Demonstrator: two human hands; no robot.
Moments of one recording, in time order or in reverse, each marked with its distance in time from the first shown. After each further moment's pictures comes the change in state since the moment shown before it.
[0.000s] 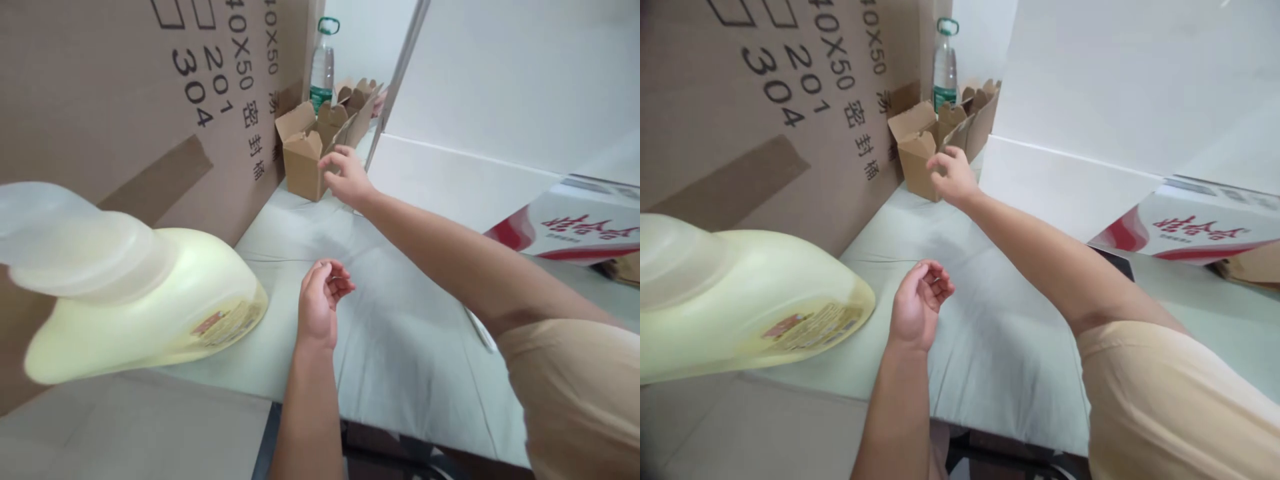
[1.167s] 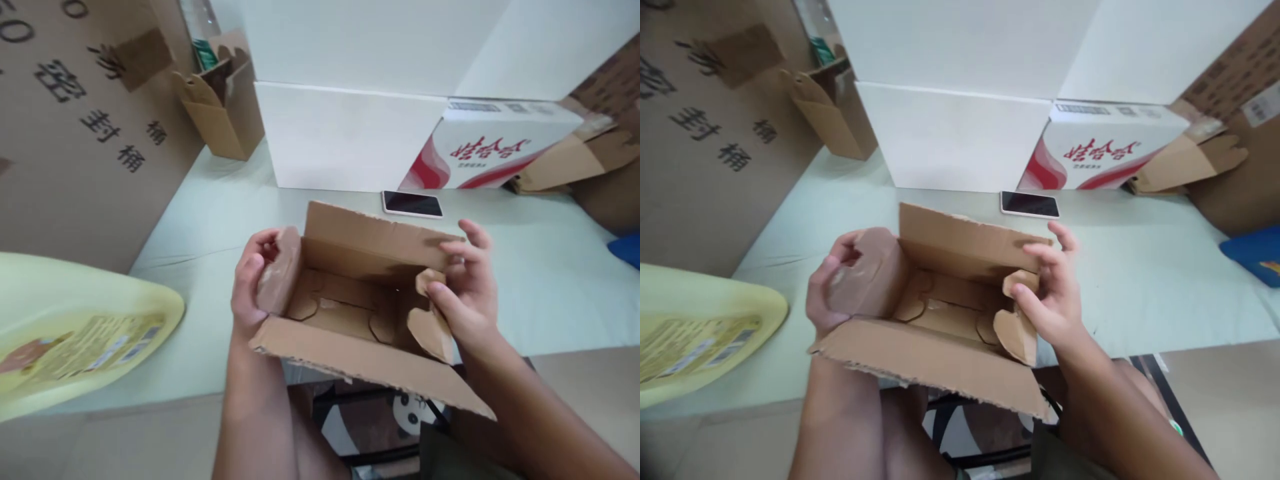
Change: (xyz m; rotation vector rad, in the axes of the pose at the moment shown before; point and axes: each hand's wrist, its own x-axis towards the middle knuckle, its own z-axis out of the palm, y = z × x) left_hand -0.010 -0.031 0.024 0.272 -0.361 0.378; right_hand -0.373 -0.029 -0.168 -0.073 0.535 0.157
